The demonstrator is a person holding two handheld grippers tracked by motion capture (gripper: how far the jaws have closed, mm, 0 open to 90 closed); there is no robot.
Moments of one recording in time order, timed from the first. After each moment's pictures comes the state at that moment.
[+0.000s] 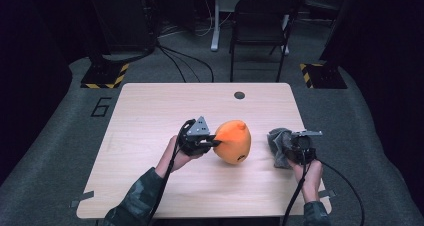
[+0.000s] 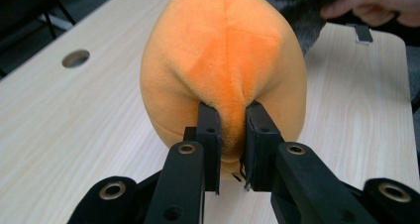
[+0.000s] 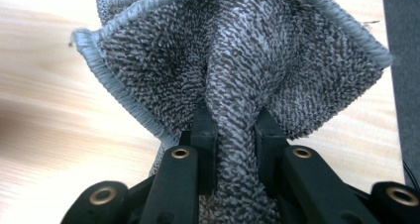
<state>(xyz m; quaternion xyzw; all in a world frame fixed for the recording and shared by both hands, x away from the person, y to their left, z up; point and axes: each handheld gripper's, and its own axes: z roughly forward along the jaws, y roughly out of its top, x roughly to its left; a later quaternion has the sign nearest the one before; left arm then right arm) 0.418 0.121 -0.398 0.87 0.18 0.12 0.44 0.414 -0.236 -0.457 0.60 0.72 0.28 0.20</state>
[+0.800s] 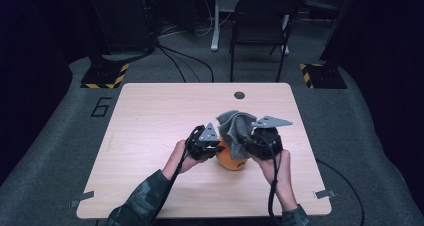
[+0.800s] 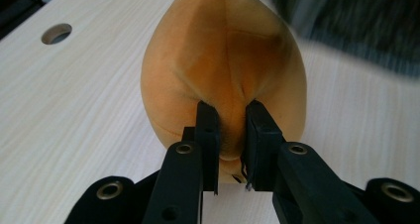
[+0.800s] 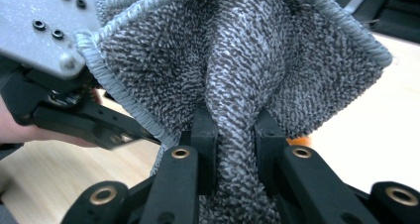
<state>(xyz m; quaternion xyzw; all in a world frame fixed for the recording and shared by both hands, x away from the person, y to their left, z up) 0.417 0.101 -0.423 0.89 0.16 0.15 0.40 0.374 -0.103 -0.353 0.42 0.79 0.42 0.18</state>
